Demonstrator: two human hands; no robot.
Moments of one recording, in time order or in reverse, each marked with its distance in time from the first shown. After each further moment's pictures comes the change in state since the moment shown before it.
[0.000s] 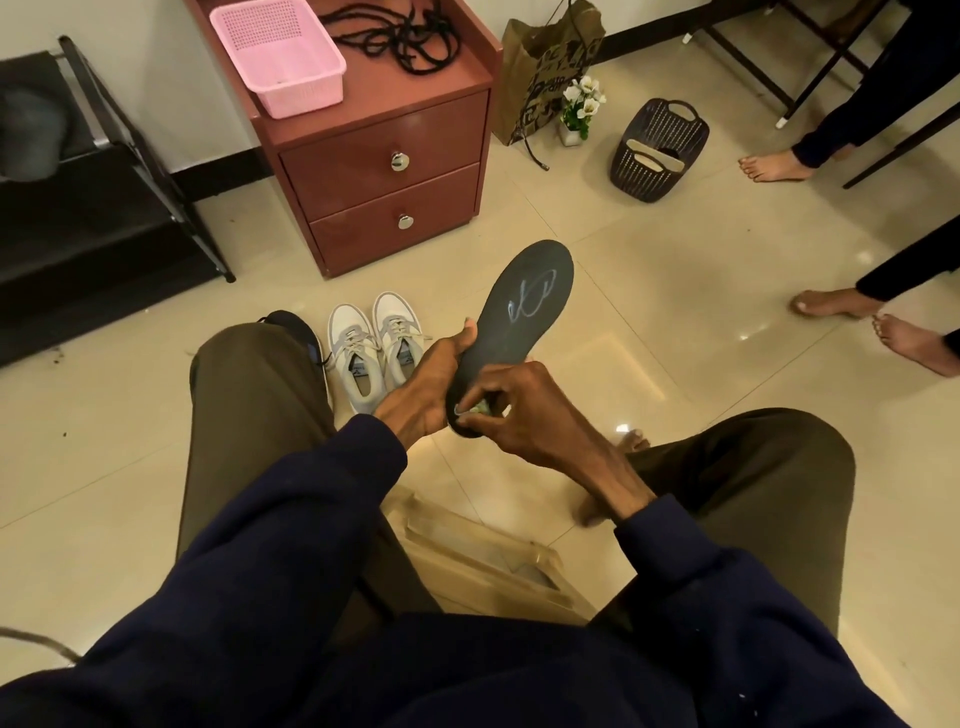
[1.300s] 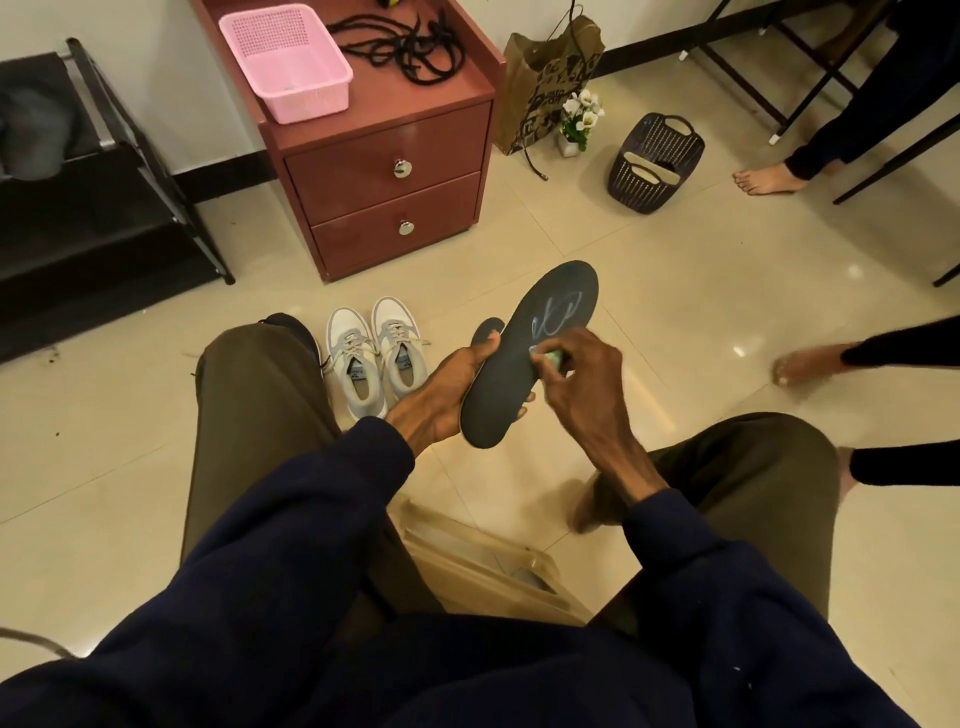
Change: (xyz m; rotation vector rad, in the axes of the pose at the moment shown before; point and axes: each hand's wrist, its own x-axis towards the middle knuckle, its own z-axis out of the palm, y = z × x) left_hand -0.003 -0.006 0.011 0.034 -0.105 -0.093; right_hand 0.000 0.039 -0.021 -0.135 0.531 0.176
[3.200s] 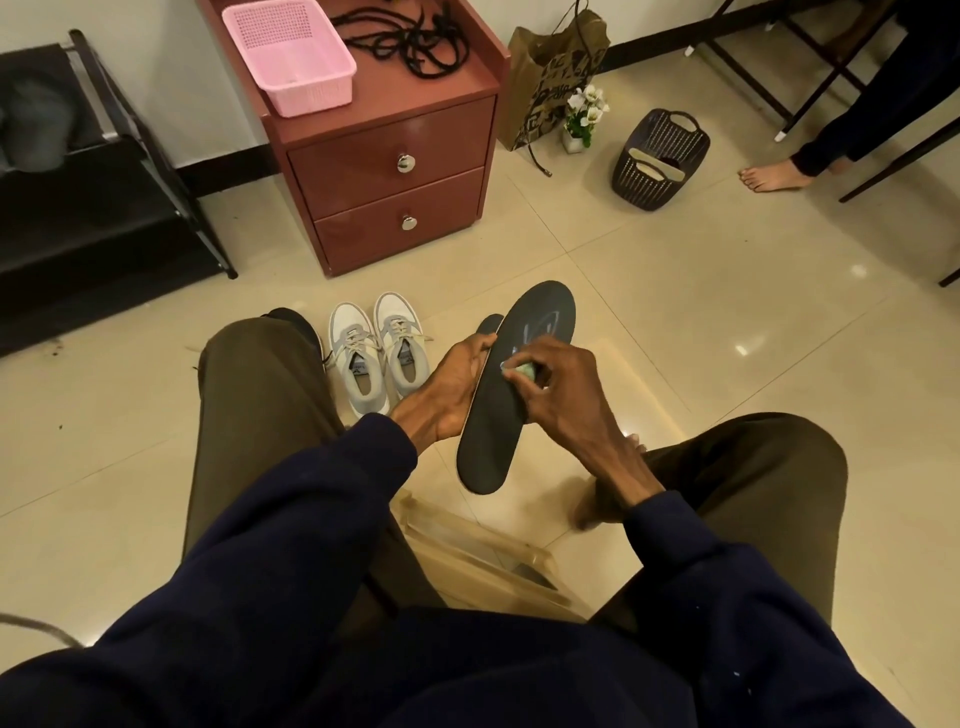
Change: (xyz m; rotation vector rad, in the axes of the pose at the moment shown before) left_hand 0.000 -0.002 0.000 -0.043 -0.015 -0.002; right_hand -0.007 -0.012 0.006 -0.012 -0.195 -0.126
